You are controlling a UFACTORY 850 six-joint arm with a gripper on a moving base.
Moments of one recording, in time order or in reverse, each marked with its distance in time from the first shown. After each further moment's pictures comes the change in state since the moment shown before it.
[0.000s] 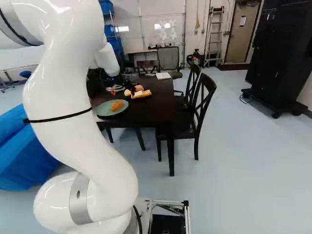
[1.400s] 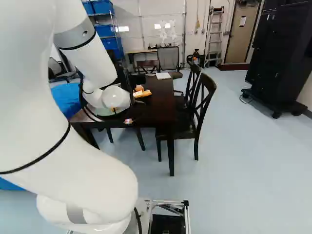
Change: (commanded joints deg) arm -10.0 21.8 42.7 1.2 48.8 -13.7
